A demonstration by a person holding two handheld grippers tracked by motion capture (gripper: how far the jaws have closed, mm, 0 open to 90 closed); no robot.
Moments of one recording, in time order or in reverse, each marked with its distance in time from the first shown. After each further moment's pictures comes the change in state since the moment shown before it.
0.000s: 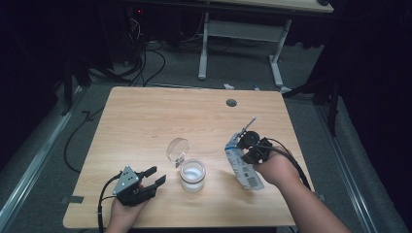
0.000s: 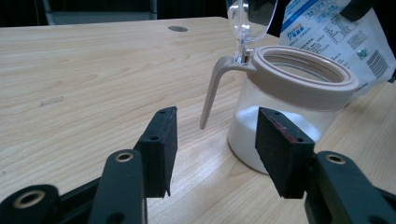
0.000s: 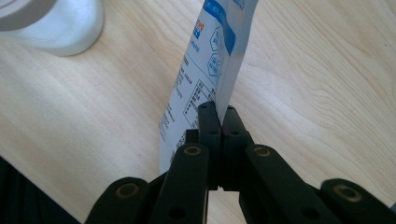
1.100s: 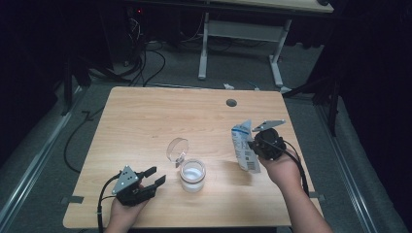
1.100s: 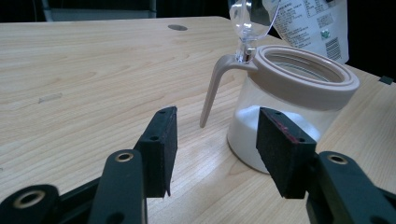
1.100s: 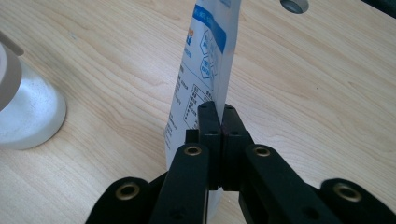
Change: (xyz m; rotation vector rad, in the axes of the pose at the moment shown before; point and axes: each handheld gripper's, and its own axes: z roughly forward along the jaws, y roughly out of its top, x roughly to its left) left arm 0.002 0.001 0.000 0.002 0.005 -0.020; right arm -0.029 -0.033 0.005 -0.396 -0.072 0.178
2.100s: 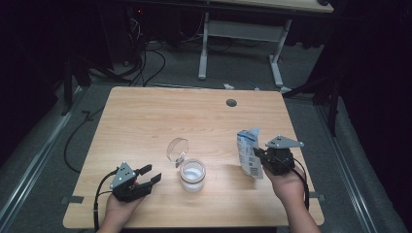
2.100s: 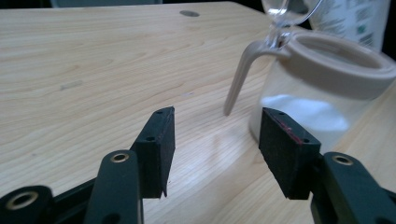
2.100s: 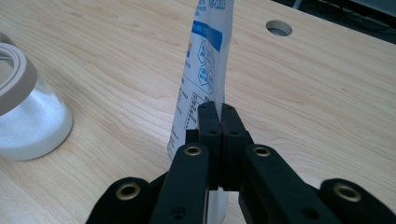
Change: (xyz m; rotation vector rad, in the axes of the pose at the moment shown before) left arm 0.016 0.006 0.003 0.039 0.050 0.037; right arm 0.002 -0.051 -0.008 -0.216 -0.006 0.060
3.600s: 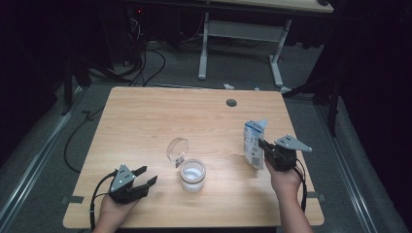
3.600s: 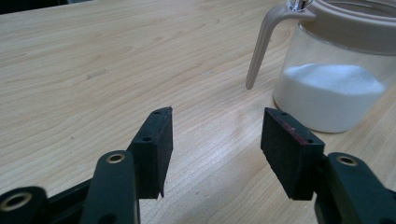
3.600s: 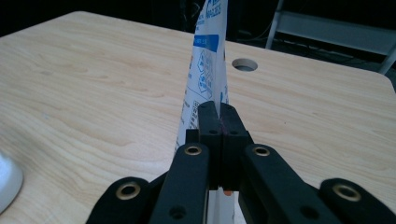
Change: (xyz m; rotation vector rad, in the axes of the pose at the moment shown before) left arm 0.008 -0.005 -0.008 0.050 0.040 0.108; right arm -0.027 -0.021 0.022 -0.223 -0.060 0.111
